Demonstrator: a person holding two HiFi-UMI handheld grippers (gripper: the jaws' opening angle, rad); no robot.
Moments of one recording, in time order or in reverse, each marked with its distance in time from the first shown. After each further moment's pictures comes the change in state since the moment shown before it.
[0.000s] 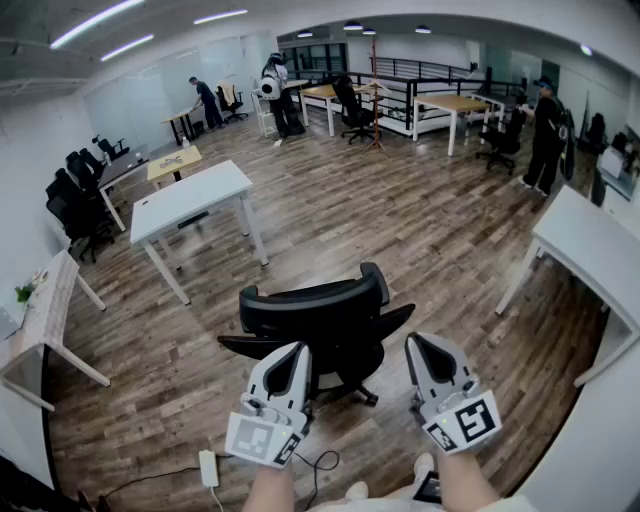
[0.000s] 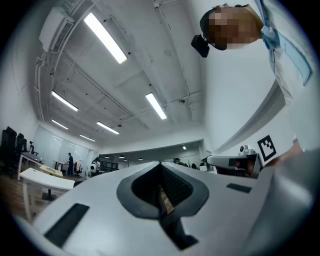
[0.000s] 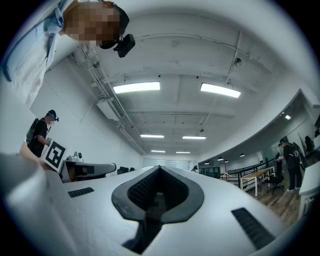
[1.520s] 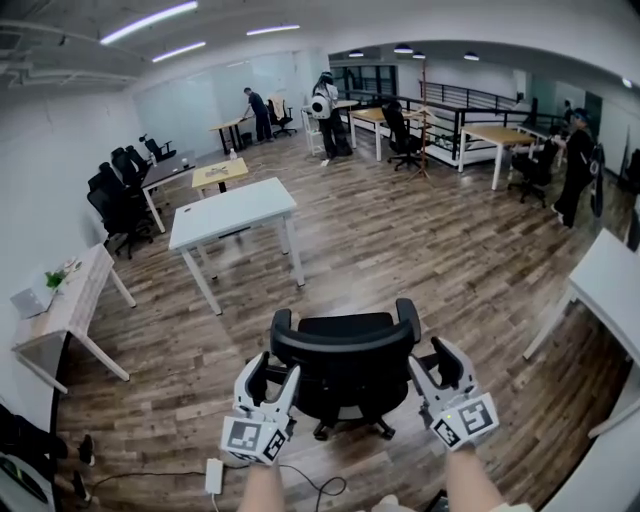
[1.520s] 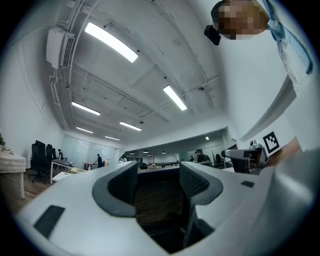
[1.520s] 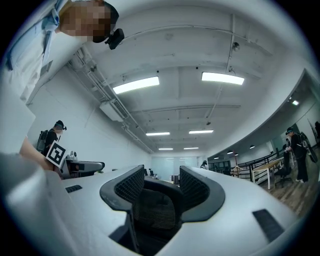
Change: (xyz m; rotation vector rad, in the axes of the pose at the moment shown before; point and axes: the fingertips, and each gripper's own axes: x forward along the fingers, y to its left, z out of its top) left arm -0.017 0.115 -0.043 0.043 0.081 0.275; right arm 0.073 -0.043 -0.066 0.069 0.027 0.104
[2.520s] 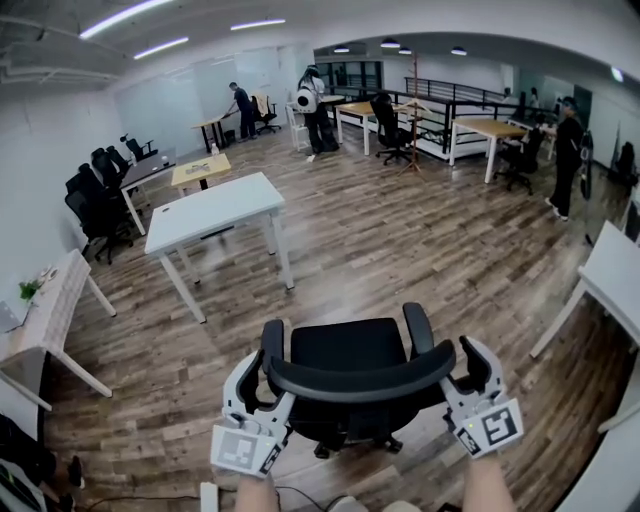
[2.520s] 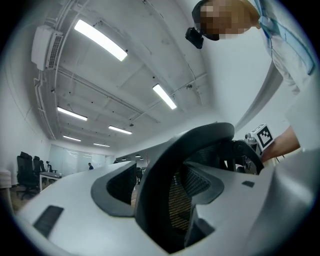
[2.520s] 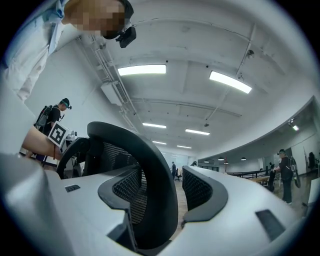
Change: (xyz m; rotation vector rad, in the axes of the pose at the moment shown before) left arm 0.068 0.050 -0.048 0.139 -0.028 -0.127; right arm 0.048 -0.046 -0.071 -0.191 0.057 -0.091
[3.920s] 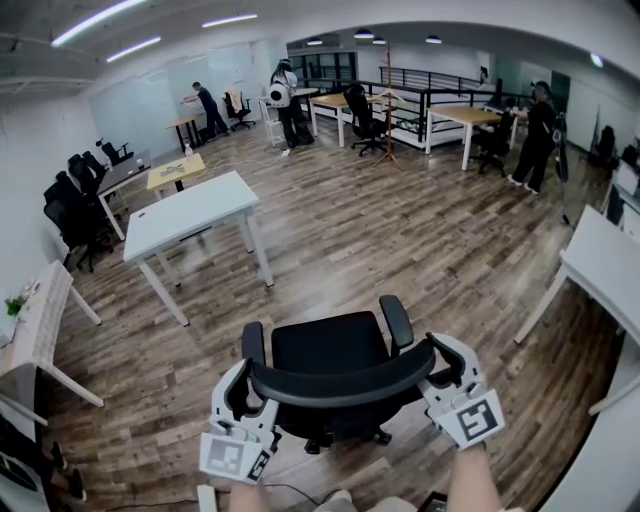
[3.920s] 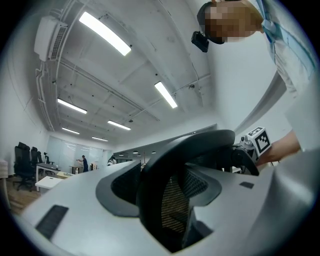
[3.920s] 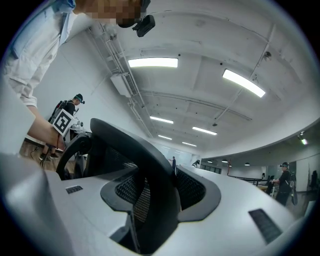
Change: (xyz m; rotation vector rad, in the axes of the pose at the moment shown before) left arm 0.008 -0.014 0.004 -0.070 0.030 -0.025; right arm 0.011 0.004 0.013 -0.102 0.056 0.066
